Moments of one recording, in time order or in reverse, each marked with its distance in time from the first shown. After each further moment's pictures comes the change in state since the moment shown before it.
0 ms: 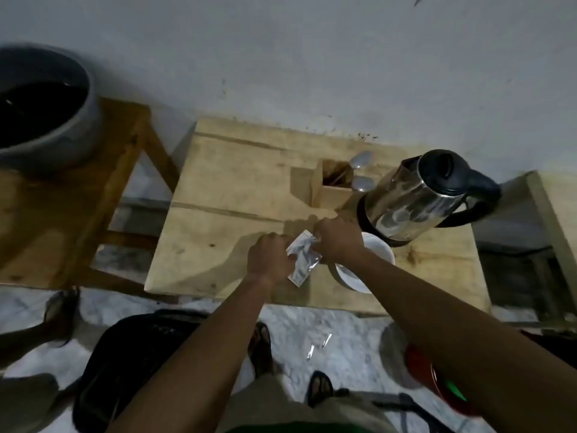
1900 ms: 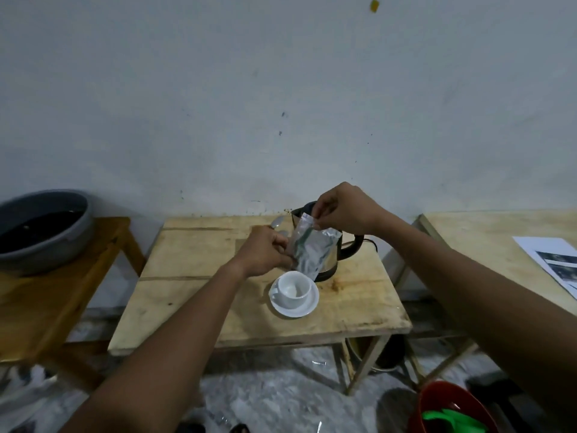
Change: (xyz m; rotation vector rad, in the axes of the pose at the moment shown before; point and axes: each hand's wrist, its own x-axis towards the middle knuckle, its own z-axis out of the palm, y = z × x) left_hand -0.101 0.185 -0.106 -0.402 -0.117 0.485; right_hand -0.235 0.123 -0.218 0.542 0.402 -0.194
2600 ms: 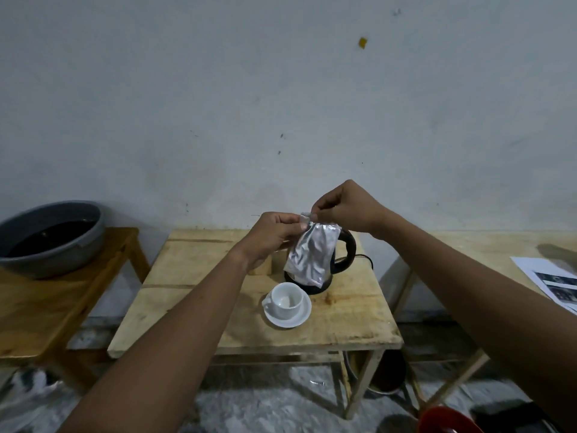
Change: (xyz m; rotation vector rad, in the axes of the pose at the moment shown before) left_hand -0.010 0.089 0.011 -0.527 0.065 -0.031; right_hand -0.030 -0.002 -0.043 0.223 0.052 -0.051
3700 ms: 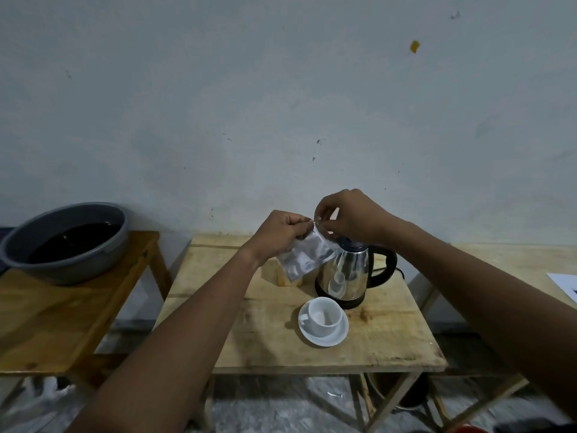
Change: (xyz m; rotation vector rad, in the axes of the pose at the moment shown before) left_hand 0.022 -0.006 -0.106 0.218 0.076 0.073; right_hand 0.077 -0.044 0.069 -0.483 -0.052 -0.206
